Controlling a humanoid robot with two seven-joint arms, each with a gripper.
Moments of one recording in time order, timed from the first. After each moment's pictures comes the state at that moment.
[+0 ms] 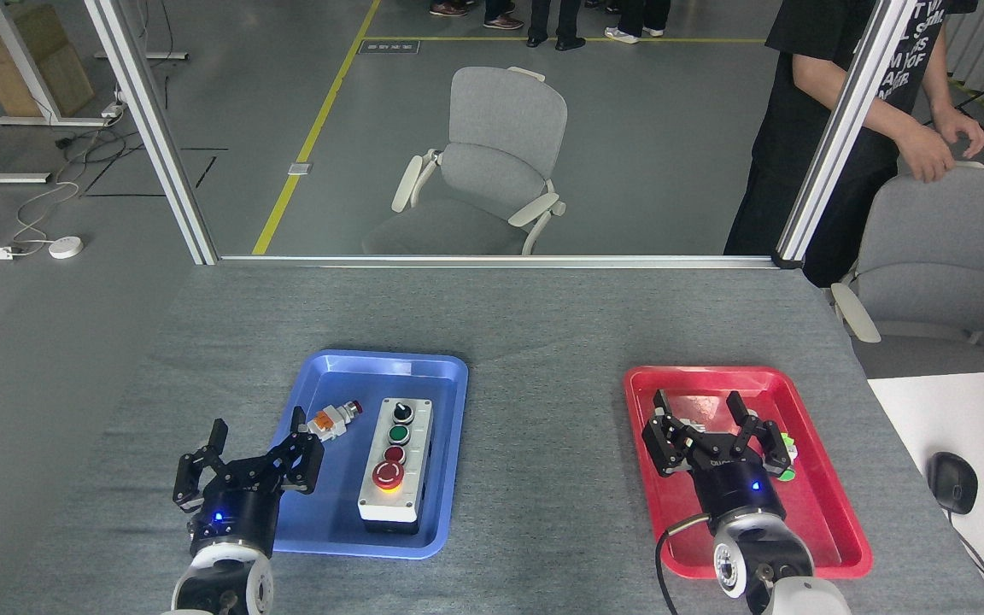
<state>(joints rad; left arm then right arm) -0.13 0.10 -0.08 -1.44 -1.27 0.18 0.08 -0.20 -0.05 0.05 -1.36 1.31 -0.04 0.02</state>
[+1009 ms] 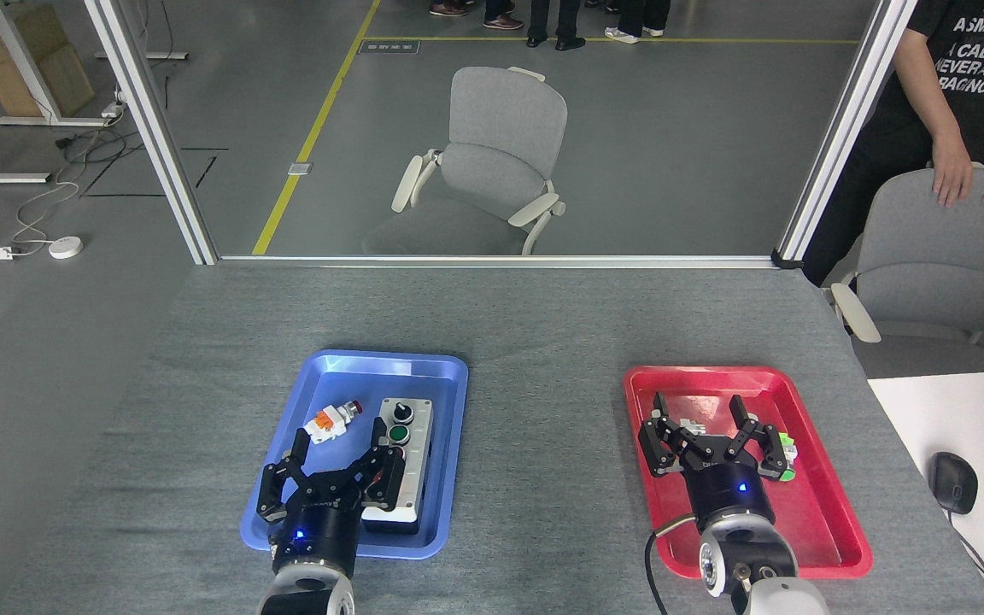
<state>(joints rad) -0.08 -0.03 -0.20 -1.52 -1.31 0.22 0.09 -0.20 -0.02 0.06 -1.36 1.40 0.06 0.01</state>
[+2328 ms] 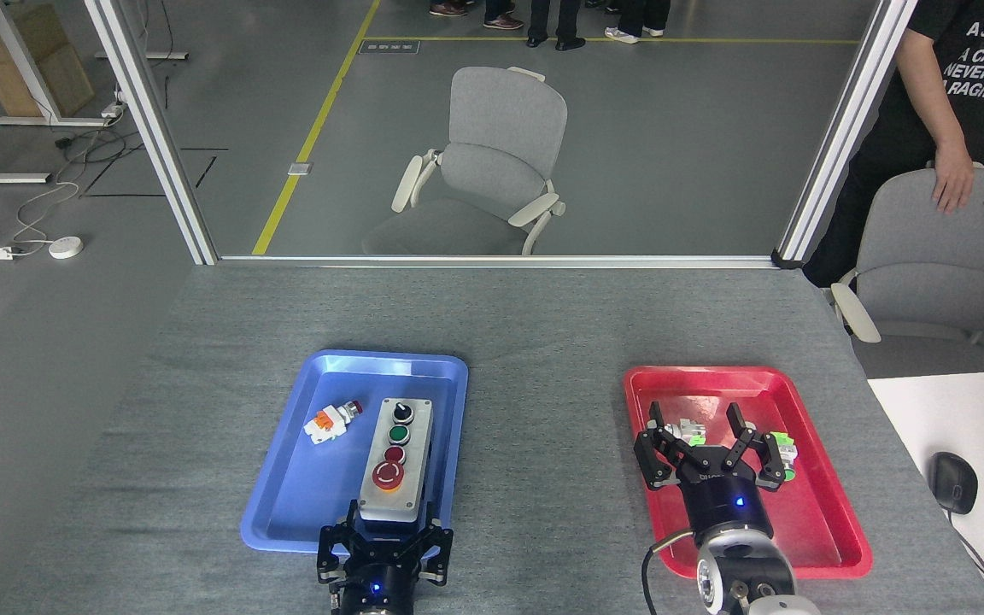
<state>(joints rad) -0.09 -0.12 -0.29 -1.24 -1.60 0.37 0.01 -0.16 -0.01 0.07 -1.41 1.43 0.06 0.01</state>
